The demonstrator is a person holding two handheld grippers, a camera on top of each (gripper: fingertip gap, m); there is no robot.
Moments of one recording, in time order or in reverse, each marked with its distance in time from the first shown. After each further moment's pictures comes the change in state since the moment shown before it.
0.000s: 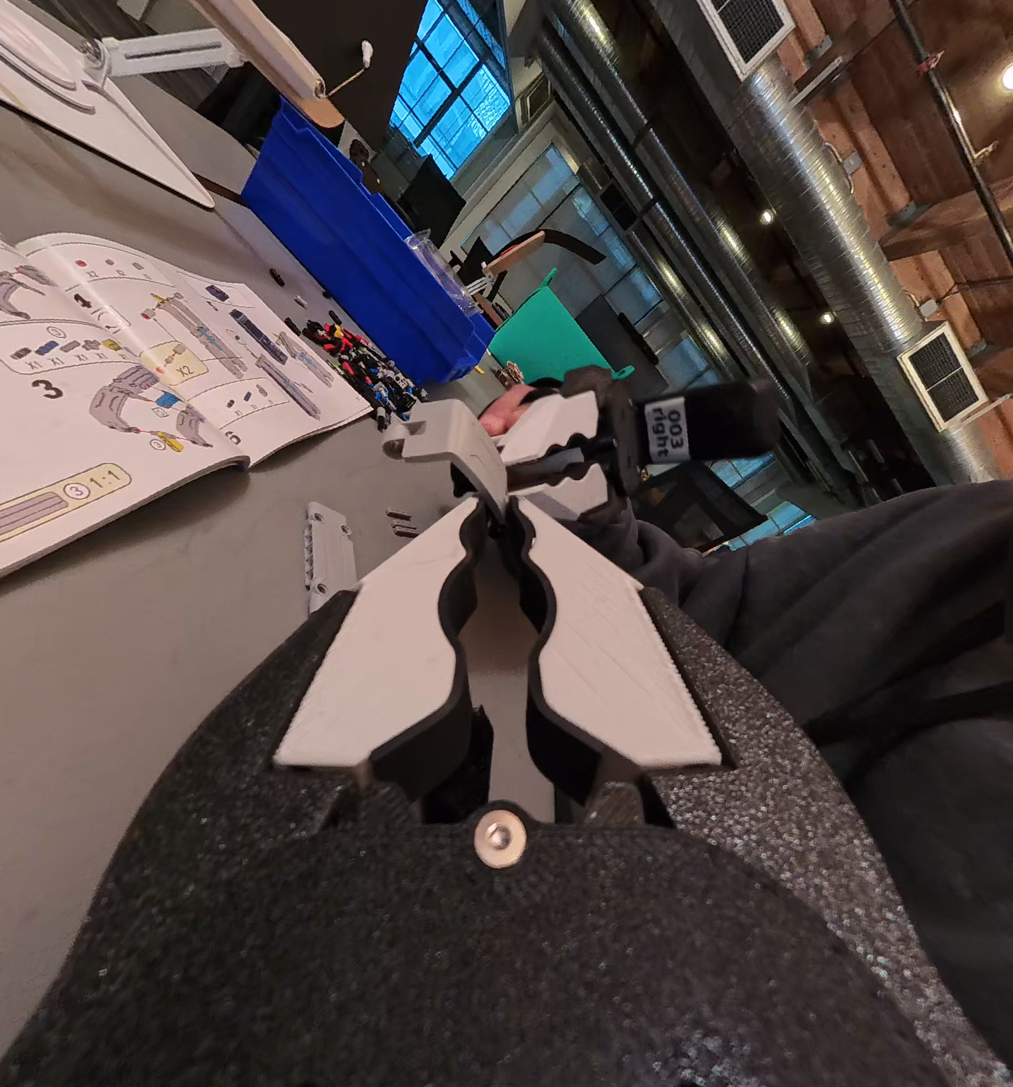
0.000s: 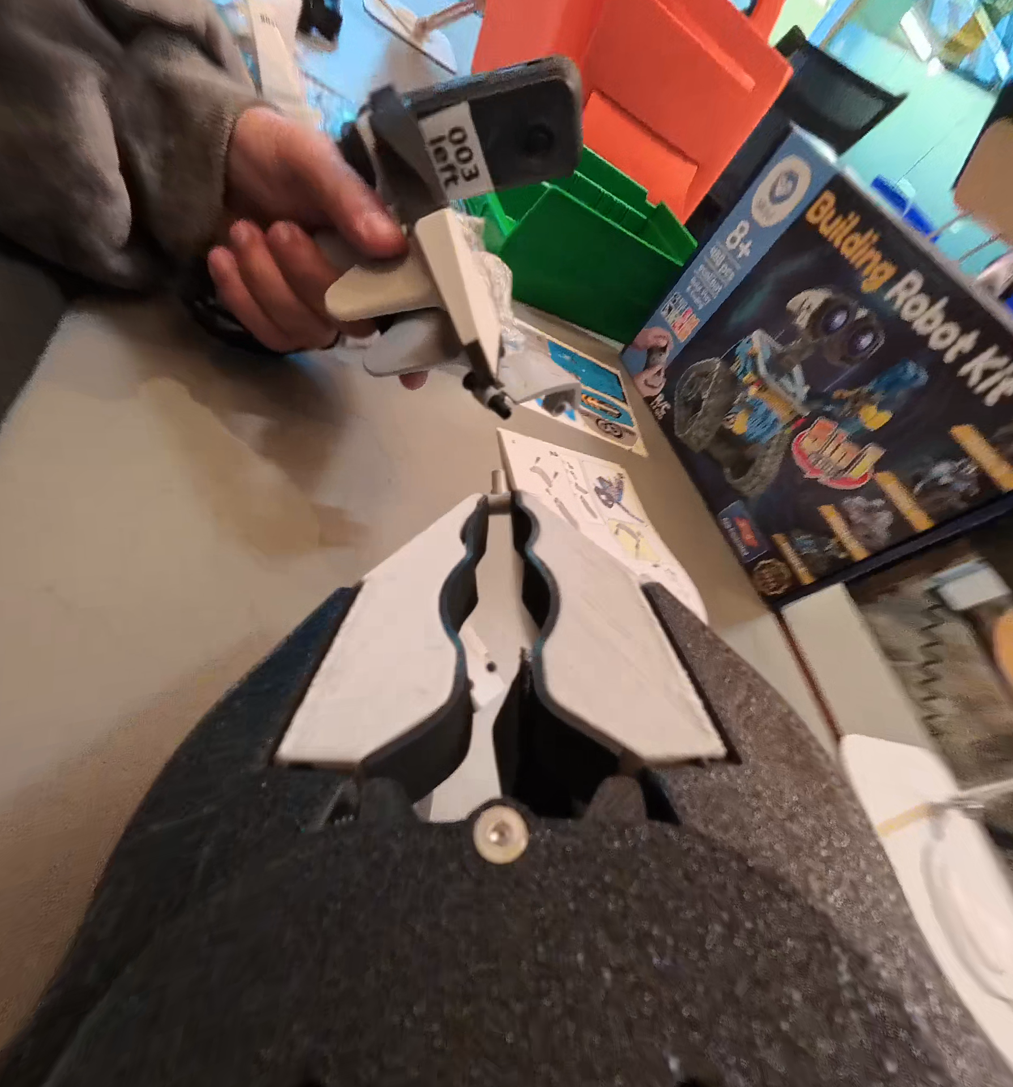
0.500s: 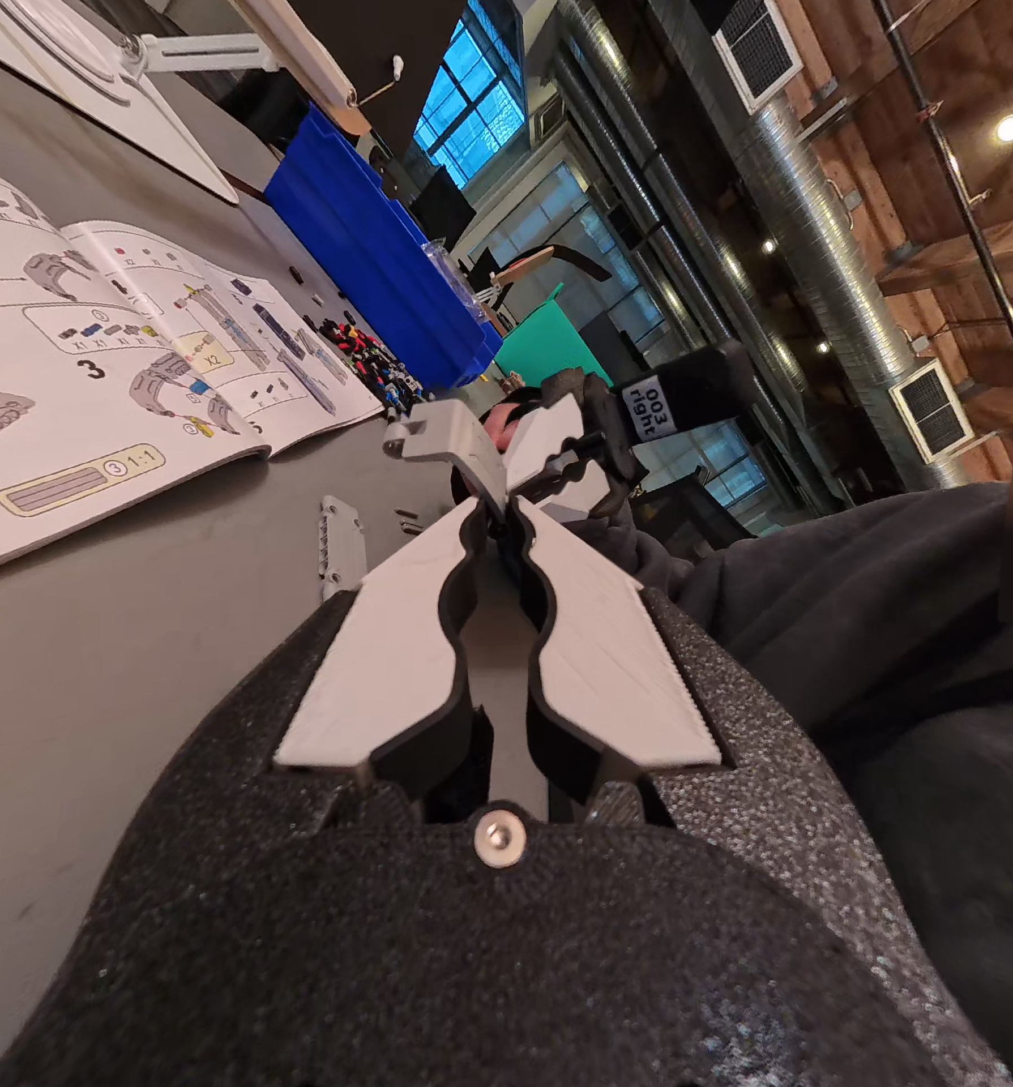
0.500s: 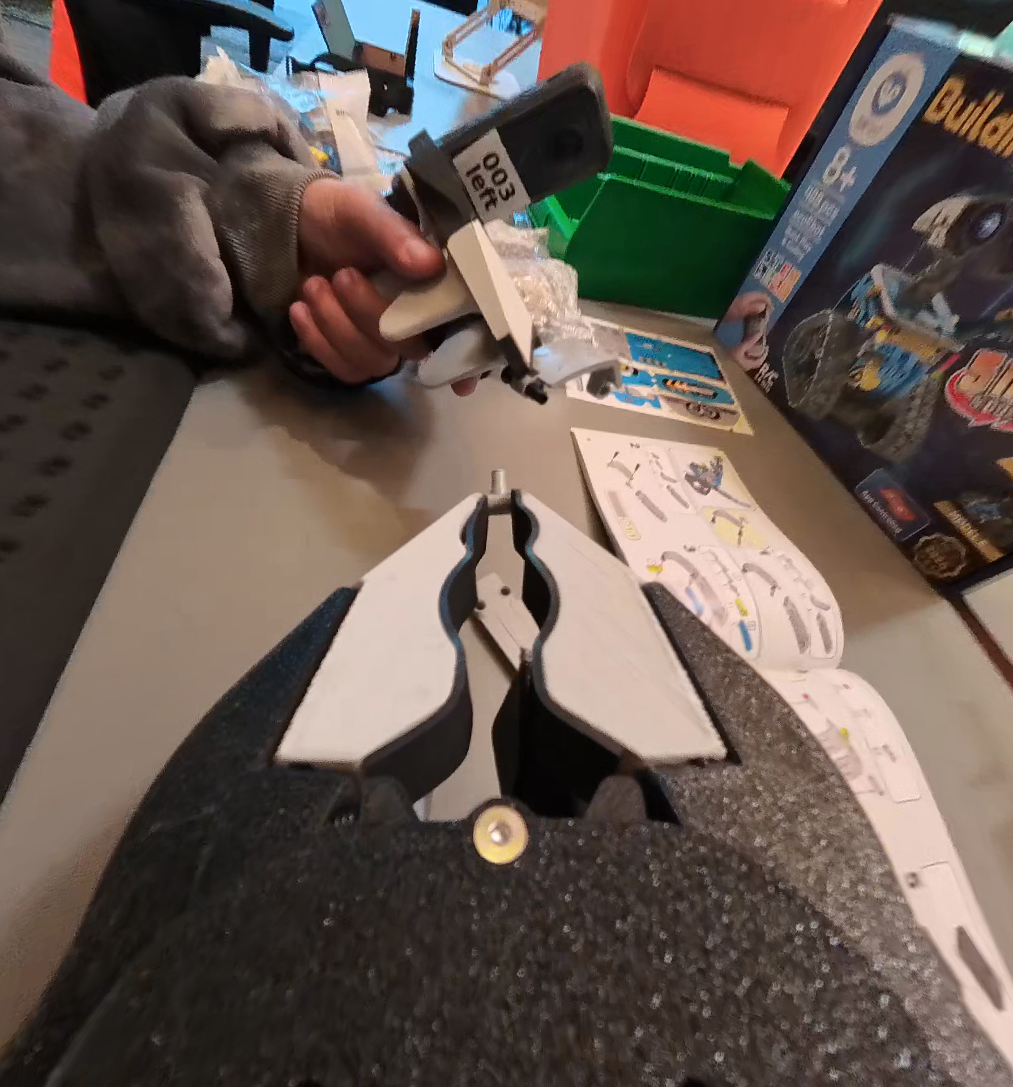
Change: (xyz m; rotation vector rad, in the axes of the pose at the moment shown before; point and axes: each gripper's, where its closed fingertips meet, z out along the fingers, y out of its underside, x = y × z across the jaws) left arm -0.007 -0.003 -0.007 0.018 -0.014 -0.054; right arm -0.011 0.003 0.001 0.034 -0.180 0.235
